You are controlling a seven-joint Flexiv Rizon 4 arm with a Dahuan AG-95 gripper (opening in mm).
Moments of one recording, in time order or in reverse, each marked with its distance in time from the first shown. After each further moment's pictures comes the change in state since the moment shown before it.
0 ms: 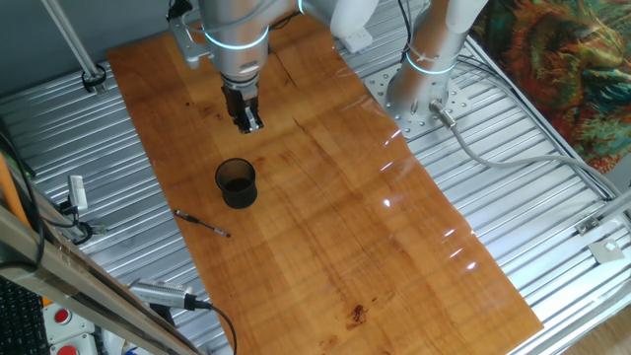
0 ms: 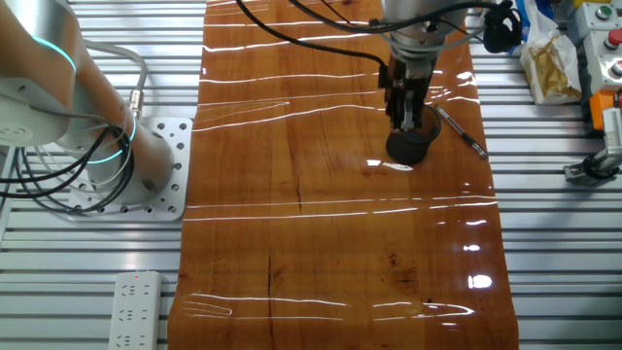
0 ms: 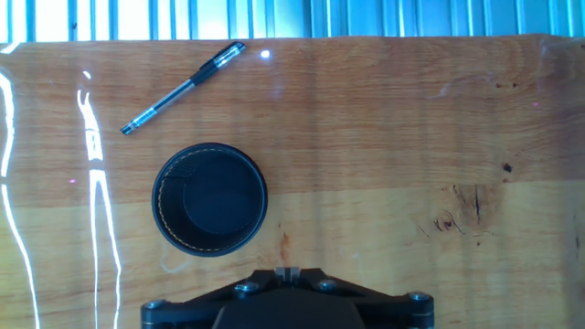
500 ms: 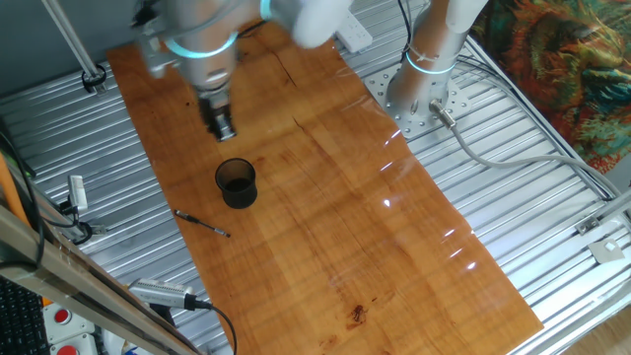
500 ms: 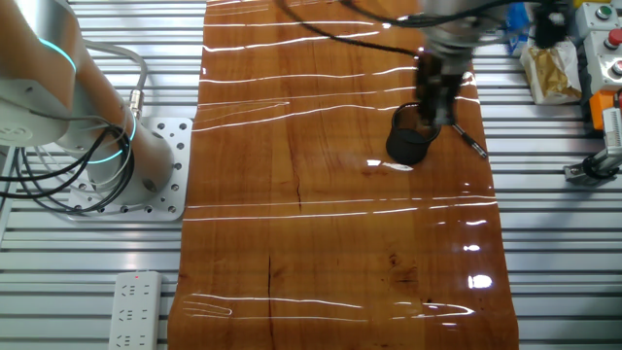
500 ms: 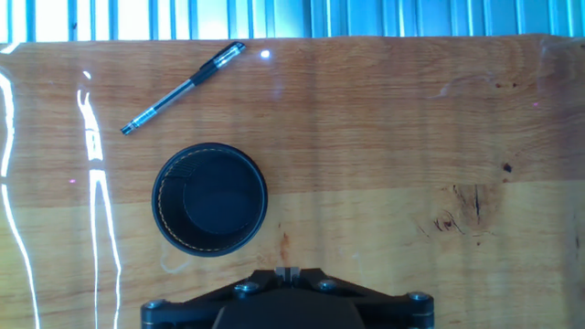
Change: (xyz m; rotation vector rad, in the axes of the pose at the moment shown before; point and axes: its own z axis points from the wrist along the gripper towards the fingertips) arm -0.075 -0.001 0.006 -0.002 0.012 -0.010
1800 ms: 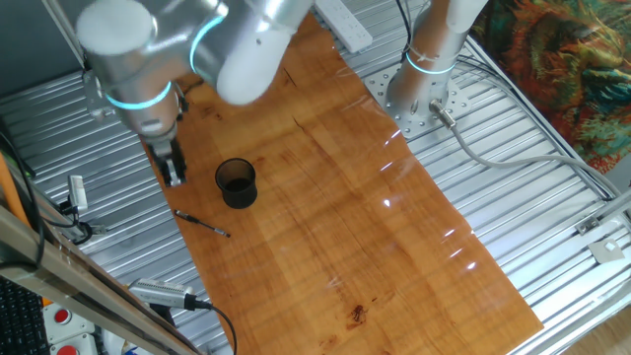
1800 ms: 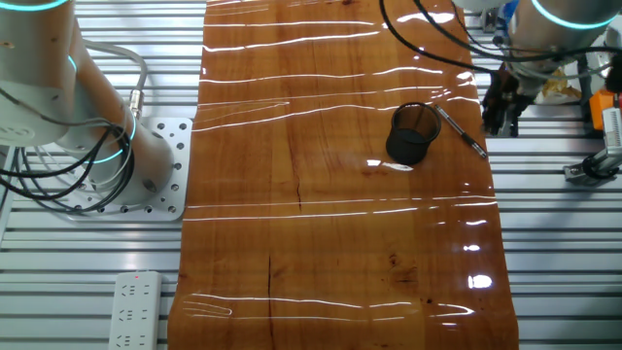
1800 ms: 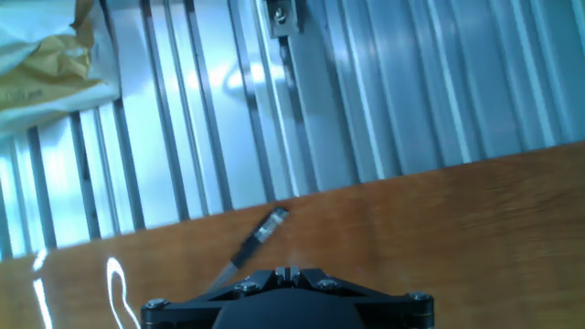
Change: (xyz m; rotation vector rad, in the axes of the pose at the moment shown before) arm -0.095 0.039 0.075 -0.082 -0.011 0.204
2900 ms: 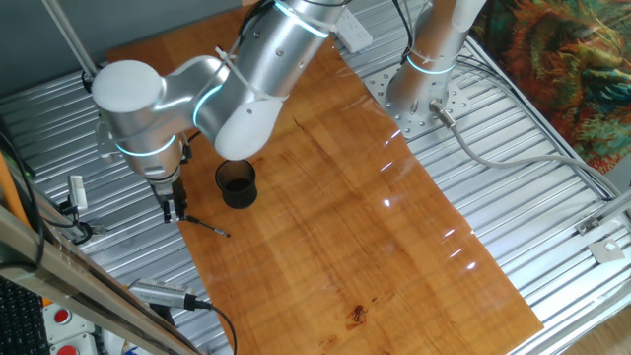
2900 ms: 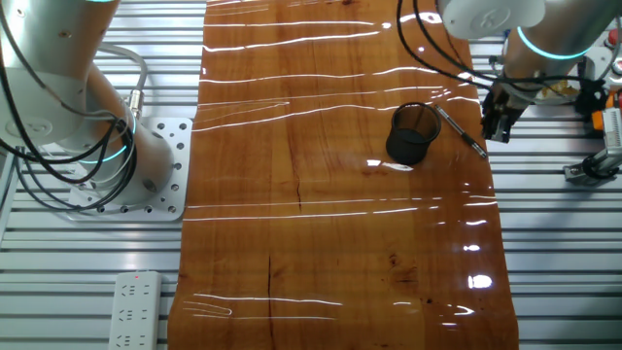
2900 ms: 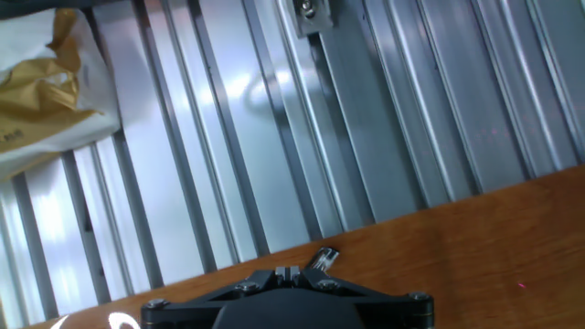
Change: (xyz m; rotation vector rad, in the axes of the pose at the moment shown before) arm -0.016 0.027 0.064 -0.044 -0.013 0.070
